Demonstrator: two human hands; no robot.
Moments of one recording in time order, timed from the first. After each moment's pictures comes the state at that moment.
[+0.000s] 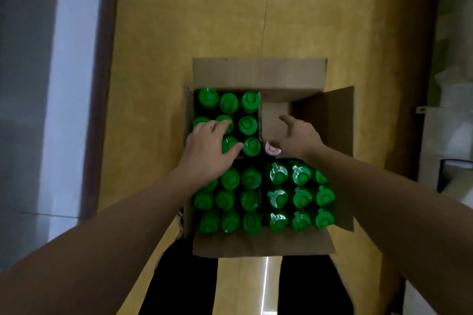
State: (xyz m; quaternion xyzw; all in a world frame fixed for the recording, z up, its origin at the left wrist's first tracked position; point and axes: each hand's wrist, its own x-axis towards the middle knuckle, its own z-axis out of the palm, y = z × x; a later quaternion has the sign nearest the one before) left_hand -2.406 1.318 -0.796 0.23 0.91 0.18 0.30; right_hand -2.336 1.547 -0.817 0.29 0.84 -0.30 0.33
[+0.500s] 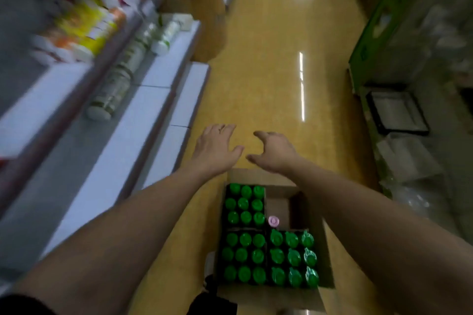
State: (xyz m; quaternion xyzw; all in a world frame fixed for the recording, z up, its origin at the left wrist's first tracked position) left_hand -2.432 1.324 -0.377 0.26 0.95 0.16 0.10; right_hand -2.366 1.494 -0.384 0.13 0.95 -0.25 0.12
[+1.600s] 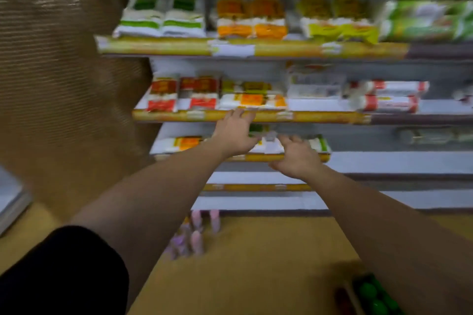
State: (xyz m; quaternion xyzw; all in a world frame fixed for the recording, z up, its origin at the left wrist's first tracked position) left_hand -1.750 0.856 -0.210 -0.32 0.94 0.08 -0.13; right_hand -1.887 0.992 -0.239 -0.49 0.87 -0.08 0.08
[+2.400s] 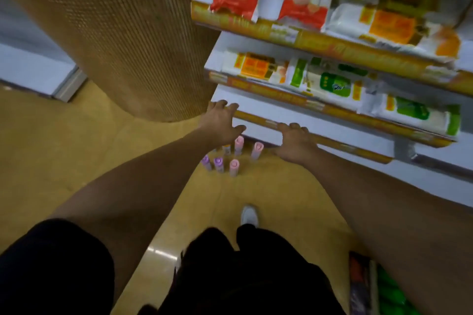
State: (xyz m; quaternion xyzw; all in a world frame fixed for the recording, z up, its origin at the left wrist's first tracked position) left_hand -1.597 0.692 -0.406 -0.54 0.81 0.22 0.02; right_hand -1.801 0.772 -0.419 -0.57 0.77 0.08 0.27
